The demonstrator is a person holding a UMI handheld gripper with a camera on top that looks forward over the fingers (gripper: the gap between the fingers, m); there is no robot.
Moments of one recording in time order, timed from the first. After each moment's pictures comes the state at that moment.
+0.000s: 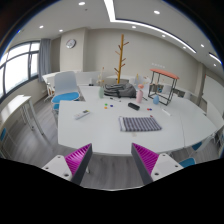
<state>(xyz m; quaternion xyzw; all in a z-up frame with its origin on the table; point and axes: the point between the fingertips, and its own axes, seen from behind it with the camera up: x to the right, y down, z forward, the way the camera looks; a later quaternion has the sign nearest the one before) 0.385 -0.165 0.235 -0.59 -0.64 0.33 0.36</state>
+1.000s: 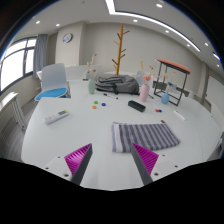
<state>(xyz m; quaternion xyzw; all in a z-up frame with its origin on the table) 0.108 -0.110 0.087 -0.59 -0.65 0.32 0.36</state>
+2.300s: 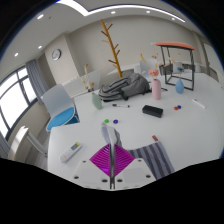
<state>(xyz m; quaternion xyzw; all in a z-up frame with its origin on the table) -0.020 -0.142 0.147 -0.65 -0.59 0.42 0.23</state>
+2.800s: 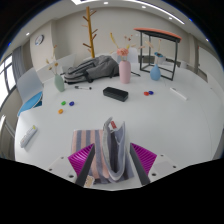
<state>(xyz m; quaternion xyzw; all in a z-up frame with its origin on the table) -0.025 0.004 0.029 -0.70 -0.60 0.28 0.27</state>
